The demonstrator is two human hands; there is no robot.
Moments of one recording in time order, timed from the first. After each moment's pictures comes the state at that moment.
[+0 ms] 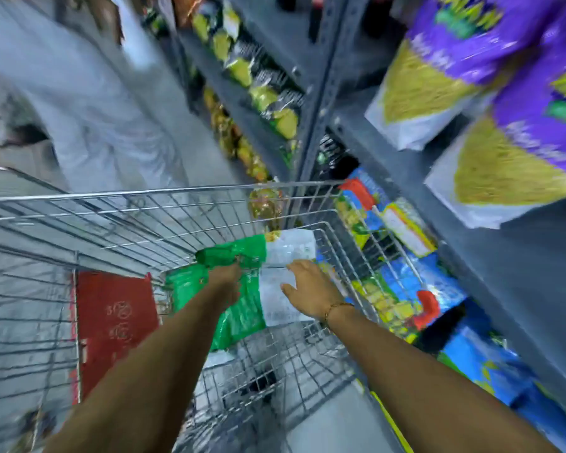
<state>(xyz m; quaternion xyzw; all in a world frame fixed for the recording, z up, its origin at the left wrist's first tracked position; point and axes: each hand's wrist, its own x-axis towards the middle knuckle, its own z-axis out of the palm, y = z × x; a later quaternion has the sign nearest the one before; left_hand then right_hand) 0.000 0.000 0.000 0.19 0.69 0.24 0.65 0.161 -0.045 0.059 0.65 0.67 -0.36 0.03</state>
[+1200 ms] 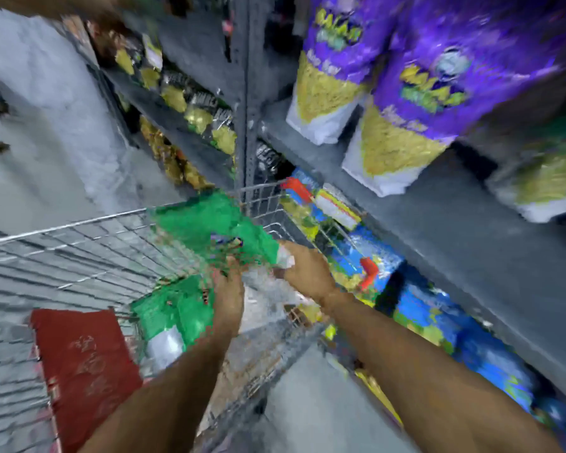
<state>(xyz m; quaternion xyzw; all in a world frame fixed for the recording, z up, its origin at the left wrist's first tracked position) 0.067 -0.075 0.071 0.34 0.62 0.43 0.56 0.191 -0.094 0.135 0.72 0.57 -0.32 -0.23</state>
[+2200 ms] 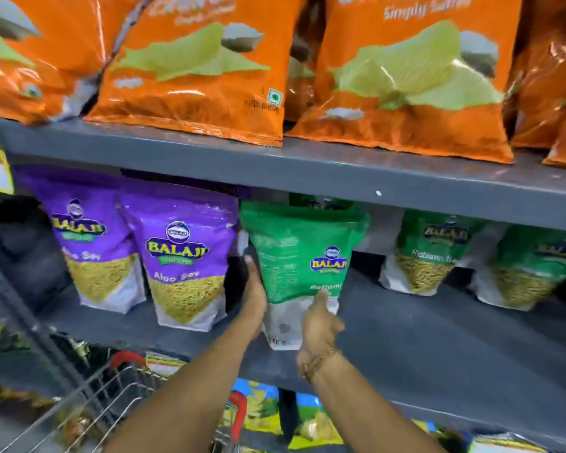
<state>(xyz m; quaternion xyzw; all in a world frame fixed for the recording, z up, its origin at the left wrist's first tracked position) 0.393 -0.065 0.223 0.58 0.28 0.24 0.72 0.404 -0.168 0.231 0.65 -0.26 -0.19 -0.69</state>
